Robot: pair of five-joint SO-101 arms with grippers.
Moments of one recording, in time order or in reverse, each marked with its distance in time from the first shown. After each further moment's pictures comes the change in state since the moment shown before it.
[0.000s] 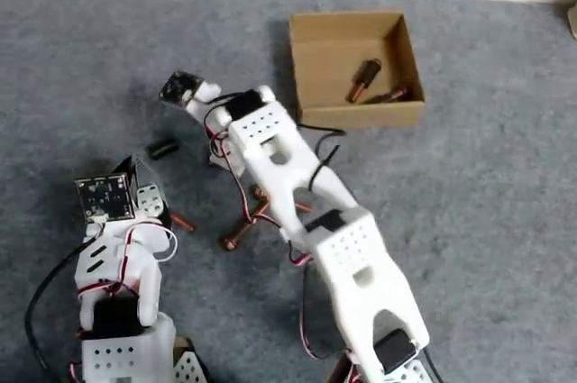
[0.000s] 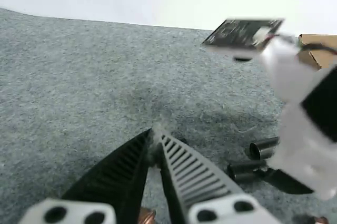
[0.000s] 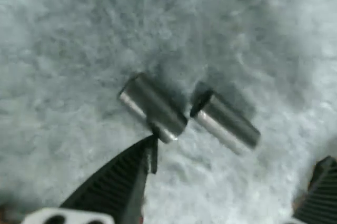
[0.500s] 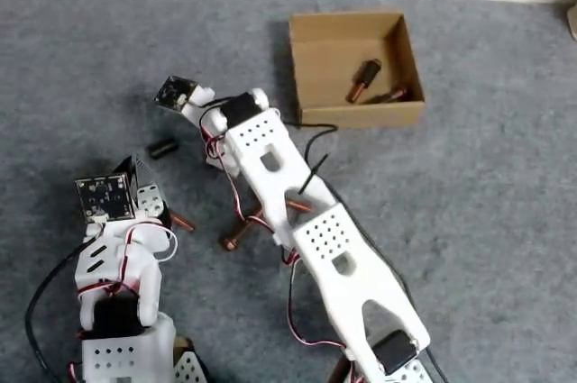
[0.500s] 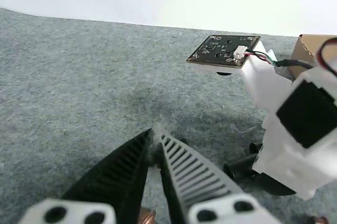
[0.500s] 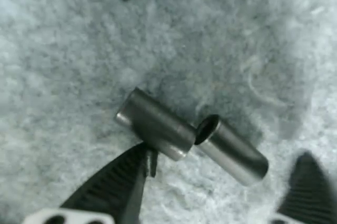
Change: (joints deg) left arm 0.0 0.0 0.0 0.0 0.0; right arm -0.1 24.0 -35.2 13.3 0.8
